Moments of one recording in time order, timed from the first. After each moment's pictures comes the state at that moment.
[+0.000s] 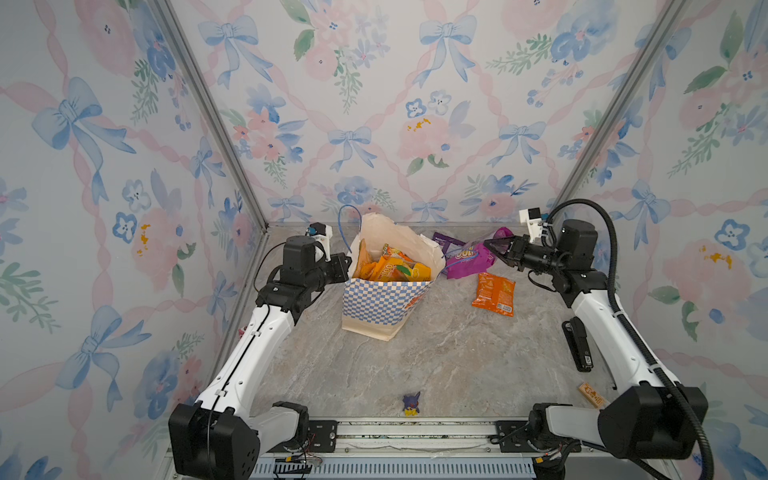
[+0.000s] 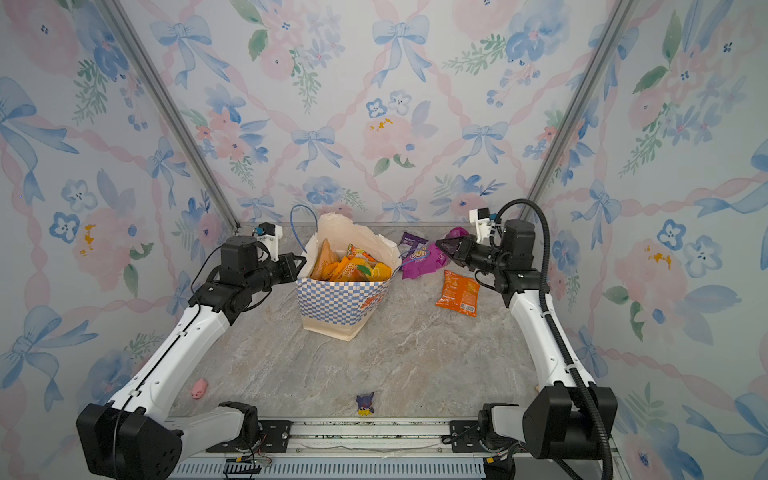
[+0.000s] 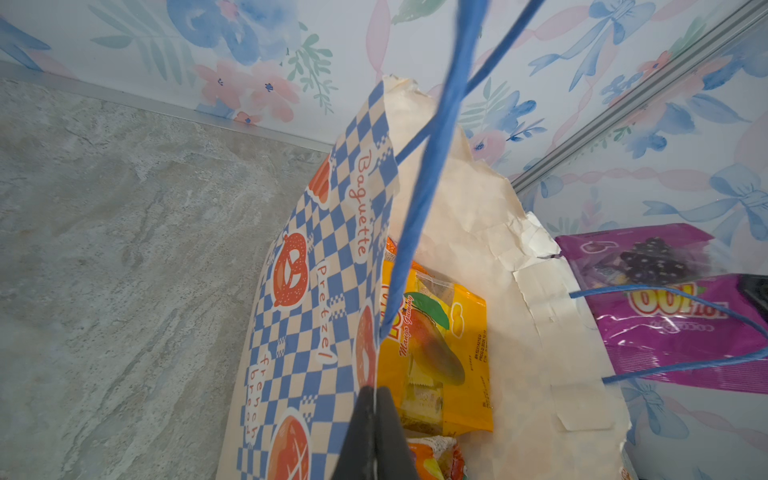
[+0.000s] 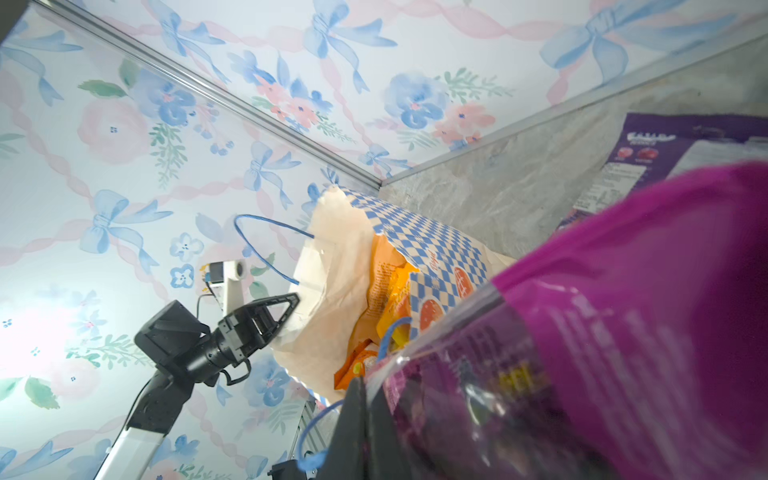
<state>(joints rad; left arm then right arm) -0.20 1.19 1.07 -0.38 0.32 -0.42 -0.01 1.28 1.20 -0.23 -0.93 0.72</state>
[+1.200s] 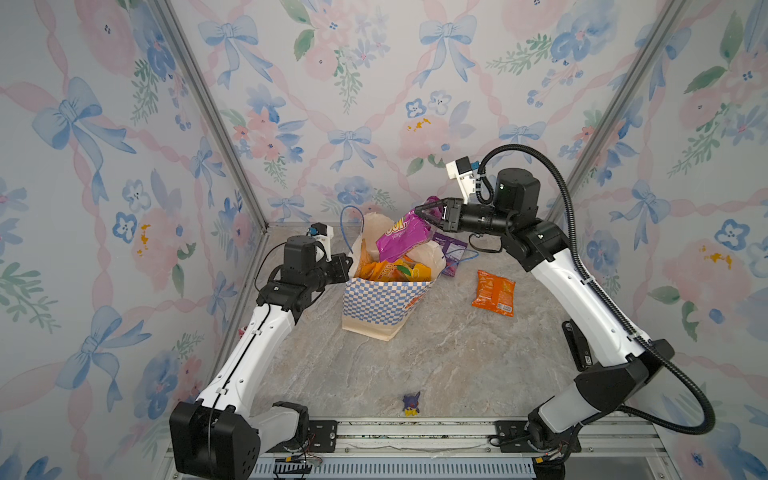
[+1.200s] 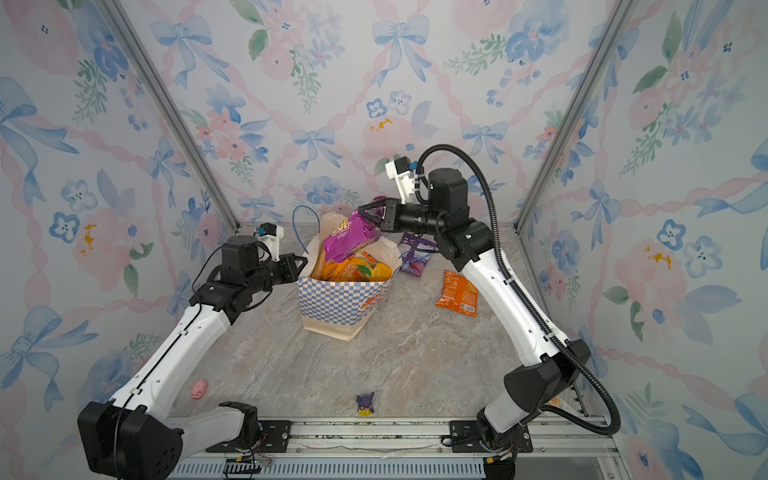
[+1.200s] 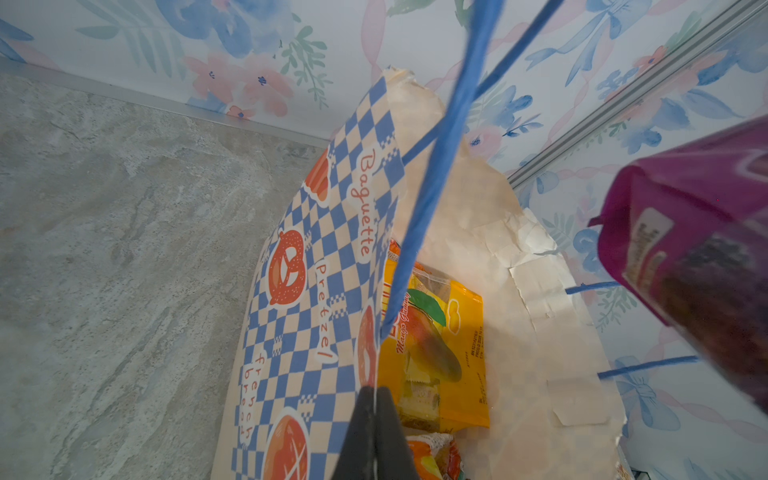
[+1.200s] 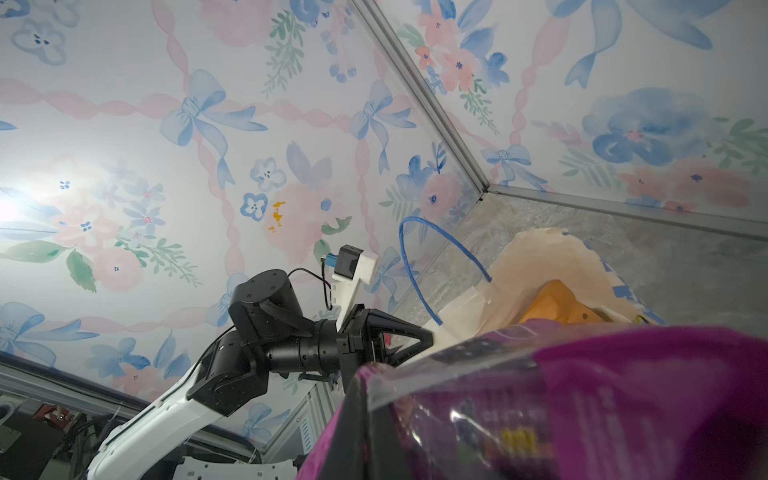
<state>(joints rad) -0.20 1.19 1.07 -0.38 0.33 -0.42 0.52 1.62 1.86 -0.42 -0.68 0.60</state>
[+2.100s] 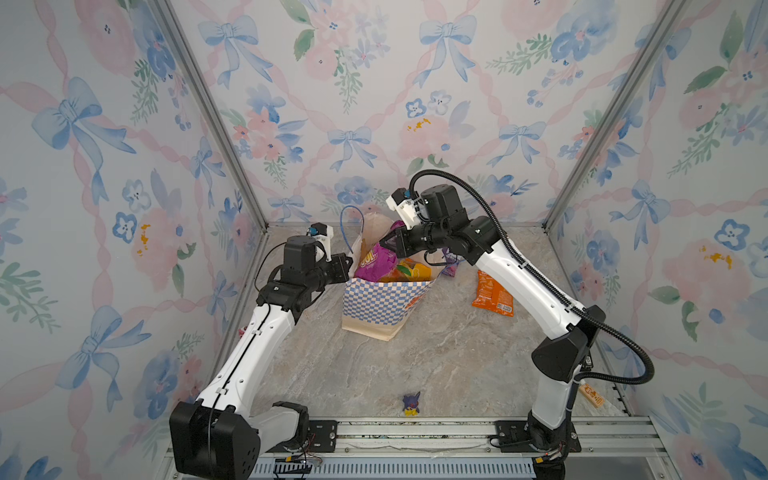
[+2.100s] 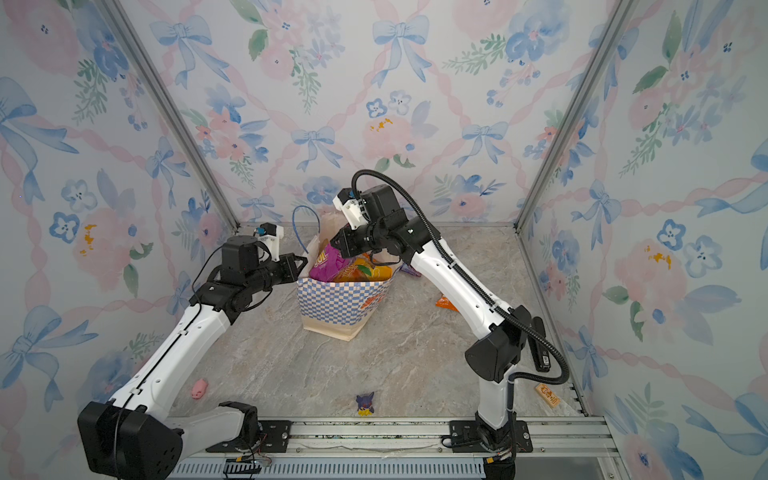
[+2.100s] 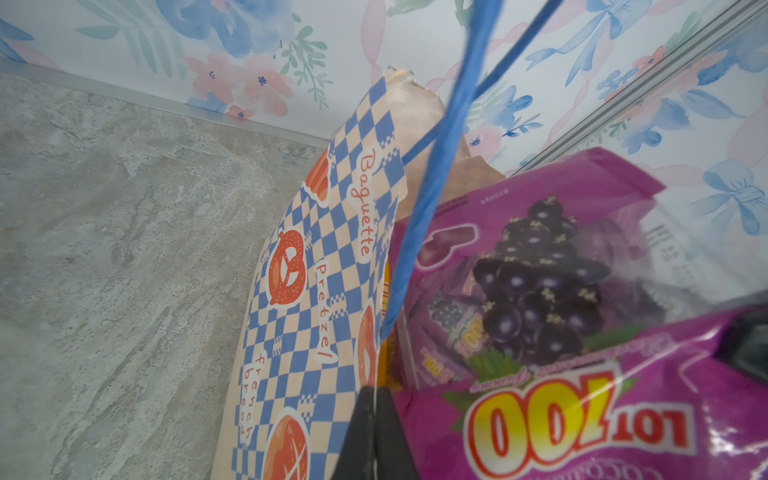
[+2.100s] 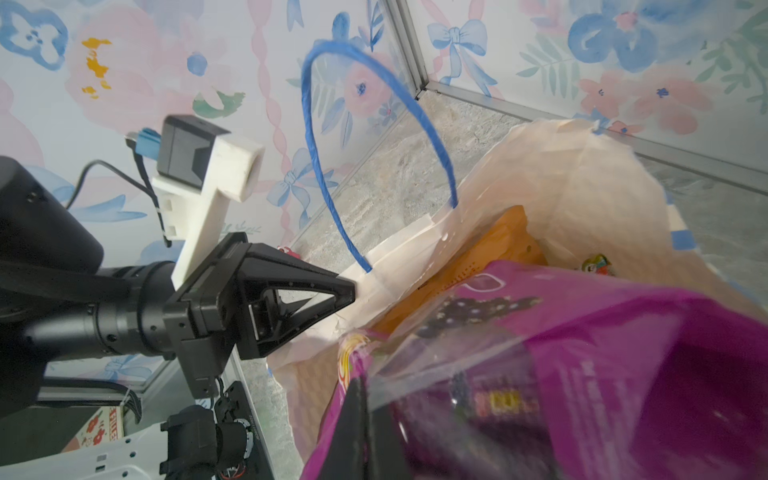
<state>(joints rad) -0.20 1.19 1.07 -0.38 0.33 -0.42 0.72 1.90 2.13 -0.81 -0.39 0.26</state>
